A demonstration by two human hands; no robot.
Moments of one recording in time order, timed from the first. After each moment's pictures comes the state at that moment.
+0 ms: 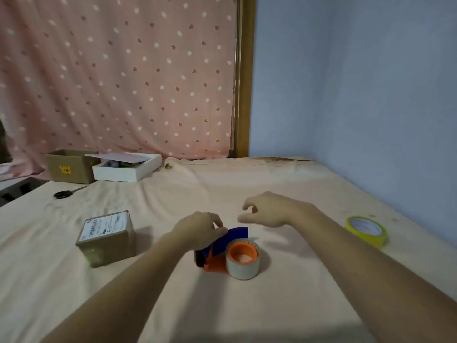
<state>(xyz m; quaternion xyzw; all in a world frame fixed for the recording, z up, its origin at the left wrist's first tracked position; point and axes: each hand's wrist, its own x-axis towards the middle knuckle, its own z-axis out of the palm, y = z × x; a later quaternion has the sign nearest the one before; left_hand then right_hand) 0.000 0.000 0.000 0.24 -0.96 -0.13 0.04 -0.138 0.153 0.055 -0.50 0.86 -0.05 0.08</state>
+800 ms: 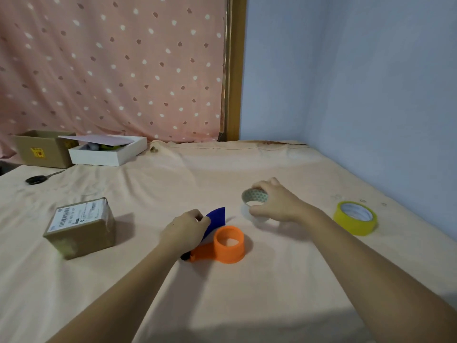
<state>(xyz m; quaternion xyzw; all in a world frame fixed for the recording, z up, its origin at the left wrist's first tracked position) -0.012 0.002 -0.051 0.37 -0.88 -0.29 0.11 -0.185 0.181 0.010 -0.41 0.88 -0.23 0.09</state>
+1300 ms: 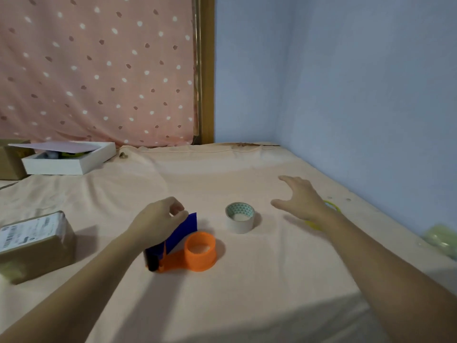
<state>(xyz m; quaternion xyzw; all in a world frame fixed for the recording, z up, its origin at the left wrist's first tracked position) -0.020 -0.003 -0.013 0.26 -0.93 -0.23 0.14 -0.262 0.272 -0.006 -0.30 0.92 -0.24 -0.04</state>
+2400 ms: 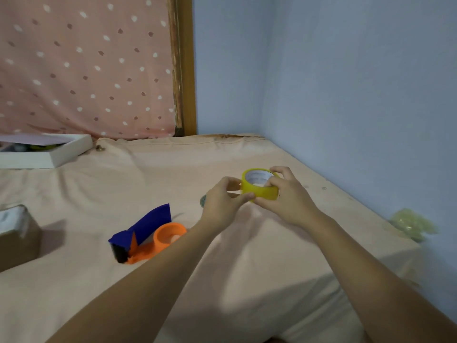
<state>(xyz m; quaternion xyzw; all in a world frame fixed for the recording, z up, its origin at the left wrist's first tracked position) -0.143 0.146 -0.033 0.13 -0.80 -0.52 0.27 -0.225 0.317 -0.008 -0.35 0.87 -0.32 -0.12</state>
